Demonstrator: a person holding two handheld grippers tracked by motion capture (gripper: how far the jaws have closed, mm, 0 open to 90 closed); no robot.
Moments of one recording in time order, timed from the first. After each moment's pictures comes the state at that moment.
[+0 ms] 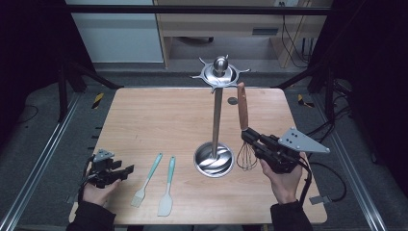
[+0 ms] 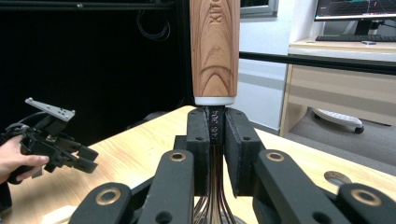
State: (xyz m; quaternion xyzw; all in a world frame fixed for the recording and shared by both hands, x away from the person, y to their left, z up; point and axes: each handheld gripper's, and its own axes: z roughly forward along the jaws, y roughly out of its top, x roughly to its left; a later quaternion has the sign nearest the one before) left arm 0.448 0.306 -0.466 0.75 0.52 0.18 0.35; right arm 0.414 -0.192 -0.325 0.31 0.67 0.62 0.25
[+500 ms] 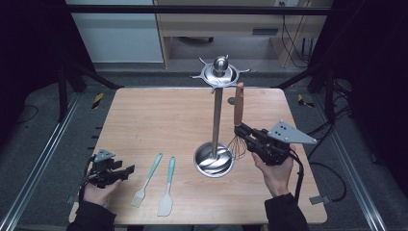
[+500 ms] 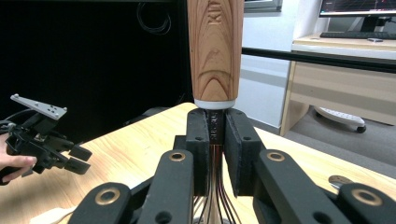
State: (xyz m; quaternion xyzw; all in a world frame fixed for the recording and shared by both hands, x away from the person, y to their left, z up) left arm 0.448 0.304 -0.466 0.76 0.52 0.18 0.35; right arm 0.435 -0.178 -0.328 0.30 0.68 0.62 0.25
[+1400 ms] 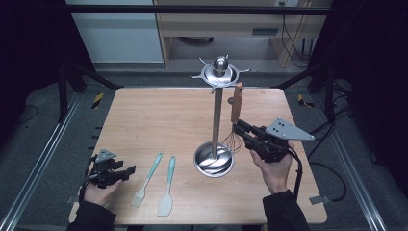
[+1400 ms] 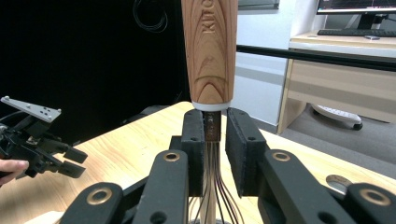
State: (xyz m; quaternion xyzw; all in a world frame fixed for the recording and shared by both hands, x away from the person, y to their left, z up) left arm 0.447 0.302 -0.465 0.76 0.51 0.18 0.35; right arm 0.439 -0.175 -0.325 0.31 0.69 0.61 0.25
